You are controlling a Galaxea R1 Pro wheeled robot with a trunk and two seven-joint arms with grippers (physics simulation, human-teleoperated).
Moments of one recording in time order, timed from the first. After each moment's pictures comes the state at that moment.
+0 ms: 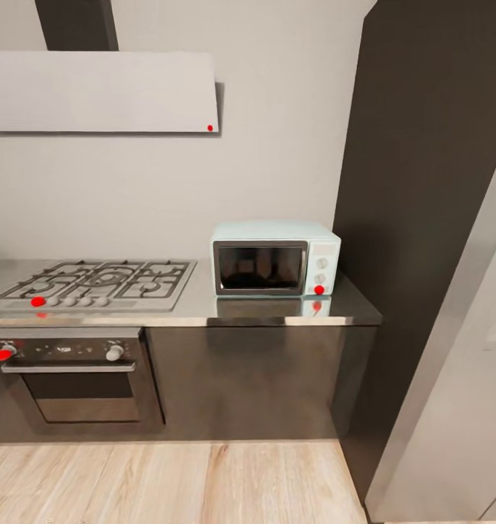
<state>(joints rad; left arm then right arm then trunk) 0.00 -0.02 0.01 -0.04 0.02 -0.01 0.00 0.00 0.00 0.01 0.00 0.00 -0.08 -0.01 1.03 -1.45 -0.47</state>
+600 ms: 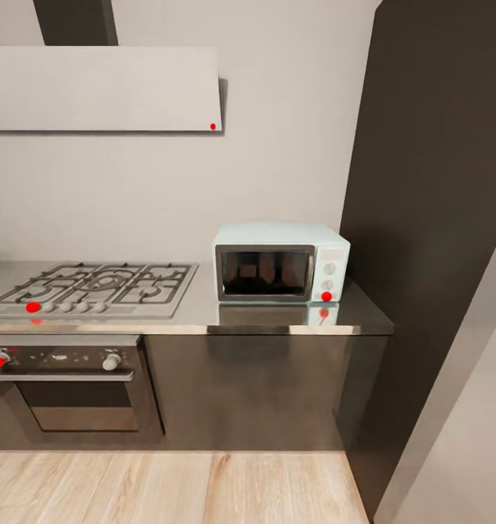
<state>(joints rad) 0.00 -0.03 0.01 -0.04 0.02 -0.01 0.00 0.00 0.00 0.01 0.00 0.01 -0.08 -0.01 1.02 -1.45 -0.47</state>
